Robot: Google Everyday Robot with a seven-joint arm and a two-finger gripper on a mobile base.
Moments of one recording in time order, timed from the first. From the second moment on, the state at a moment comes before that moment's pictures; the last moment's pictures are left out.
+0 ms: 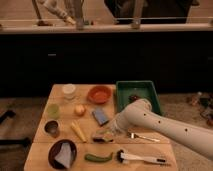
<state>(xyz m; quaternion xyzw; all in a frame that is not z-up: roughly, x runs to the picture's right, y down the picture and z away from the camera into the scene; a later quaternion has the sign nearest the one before) 0.008 0.231 0.752 -0.36 -0.18 0.25 0.88</state>
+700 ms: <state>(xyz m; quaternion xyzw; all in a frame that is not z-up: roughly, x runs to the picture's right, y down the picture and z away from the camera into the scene) 0.005 0.250 0.770 -0.38 -0.12 0.20 0.90</state>
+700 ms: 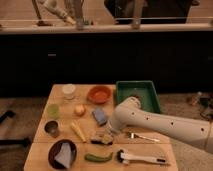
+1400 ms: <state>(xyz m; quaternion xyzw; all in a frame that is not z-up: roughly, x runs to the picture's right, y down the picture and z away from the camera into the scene) 0.006 0.250 0.770 -0.38 -0.12 0.20 0.90</state>
